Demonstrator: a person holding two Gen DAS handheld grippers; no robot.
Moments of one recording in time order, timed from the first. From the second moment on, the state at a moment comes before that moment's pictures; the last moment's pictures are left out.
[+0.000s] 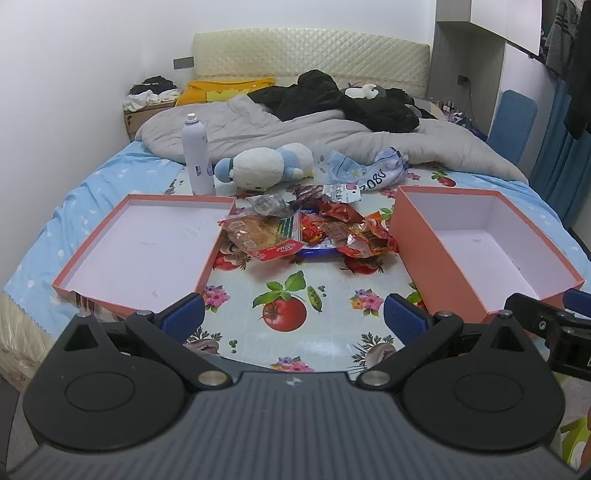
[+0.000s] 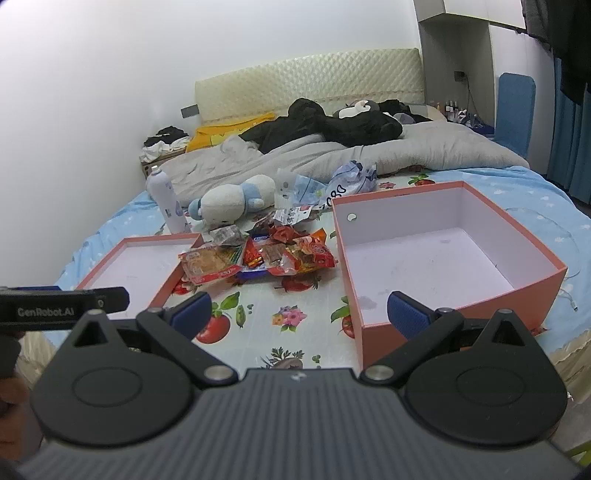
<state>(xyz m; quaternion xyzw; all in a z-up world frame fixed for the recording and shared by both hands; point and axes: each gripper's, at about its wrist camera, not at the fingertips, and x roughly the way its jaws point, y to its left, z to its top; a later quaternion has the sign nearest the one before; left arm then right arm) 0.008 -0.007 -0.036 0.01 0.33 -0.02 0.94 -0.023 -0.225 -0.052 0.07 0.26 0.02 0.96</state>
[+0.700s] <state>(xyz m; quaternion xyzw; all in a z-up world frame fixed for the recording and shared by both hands) 0.043 0.001 -0.058 0.01 0.36 -0.02 0.93 0.002 -0.221 -0.079 0.07 0.28 0.03 0.96</state>
